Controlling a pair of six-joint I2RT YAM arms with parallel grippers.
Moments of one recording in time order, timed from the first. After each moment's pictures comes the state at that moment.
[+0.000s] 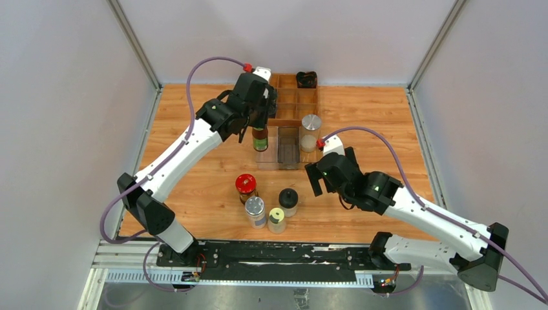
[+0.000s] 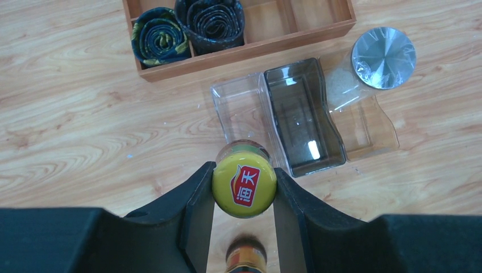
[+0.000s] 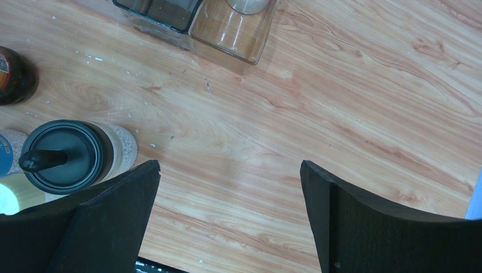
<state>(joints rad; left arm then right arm) -0.68 1.58 1.72 -0.81 -0.33 -0.25 0.99 0.99 0.95 -0.75 0.56 0.30</state>
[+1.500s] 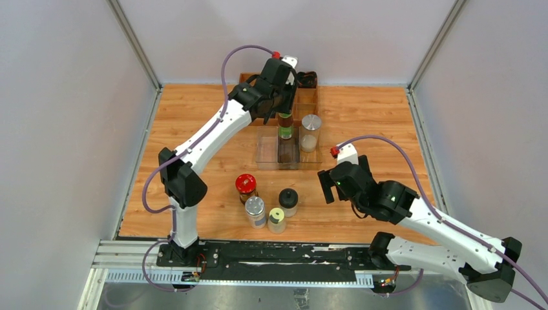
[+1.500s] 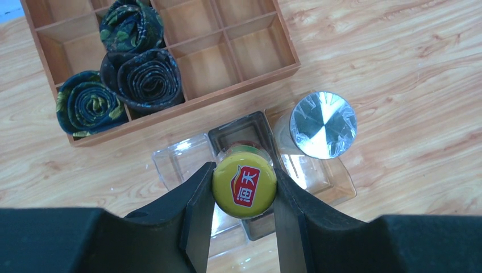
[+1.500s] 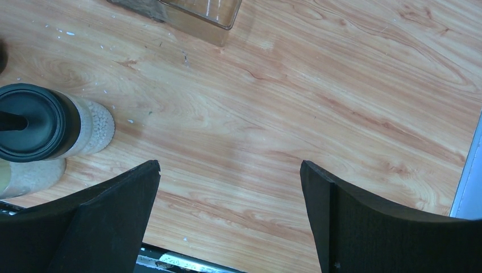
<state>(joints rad) -0.68 1.92 2.05 -0.76 -0.20 -0.23 0.99 0.84 0.88 -0.85 0.58 0.34</state>
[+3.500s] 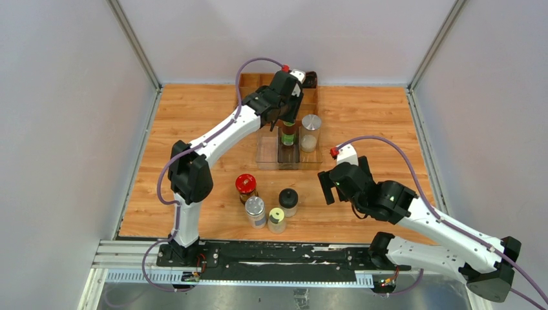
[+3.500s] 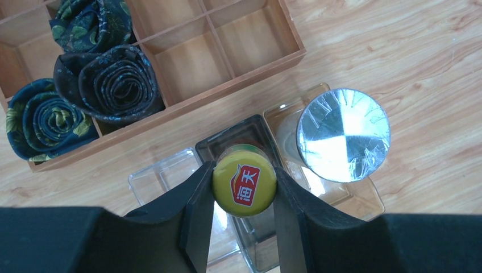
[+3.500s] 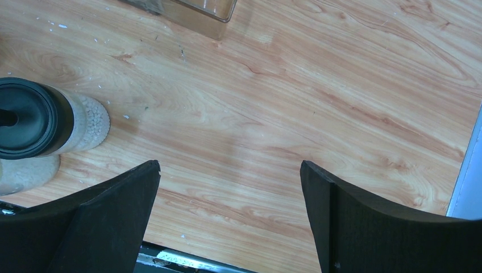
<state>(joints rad) -0.68 2.00 1.92 -0.59 -0.16 -0.17 0.99 0.84 0.87 -0.87 0.58 0.34</state>
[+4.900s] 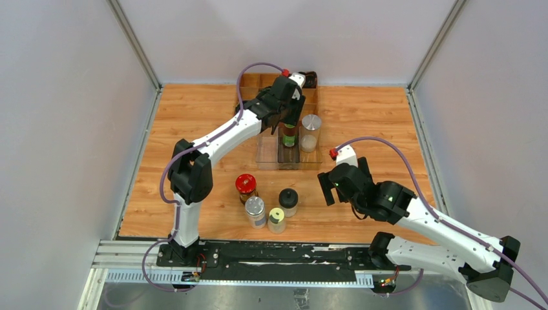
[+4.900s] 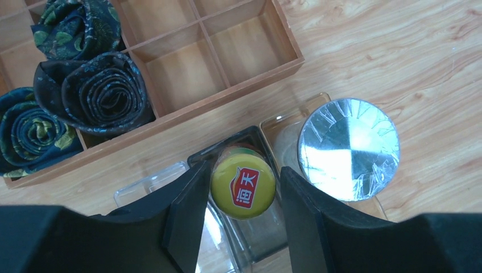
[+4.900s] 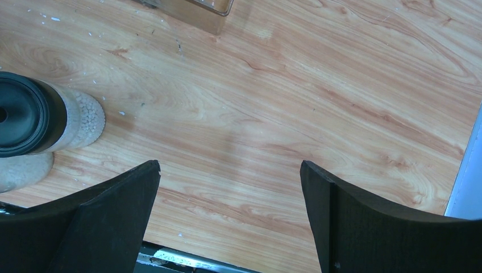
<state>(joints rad) -0.68 2.00 1.82 -0.45 -0.16 -0.17 0.99 0.84 0.86 -0.87 0.58 0.34</state>
